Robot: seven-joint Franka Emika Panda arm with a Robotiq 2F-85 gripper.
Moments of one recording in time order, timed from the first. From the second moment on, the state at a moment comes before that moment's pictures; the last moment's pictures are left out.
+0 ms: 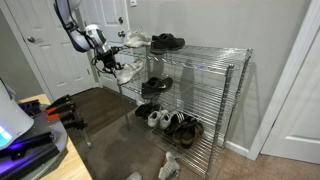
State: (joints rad) arm 0.54 0.74 0.05 -1.86 -0.62 2.55 -0.12
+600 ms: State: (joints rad) arm 0.40 0.73 0.18 -1.88 -0.48 2.23 -0.27
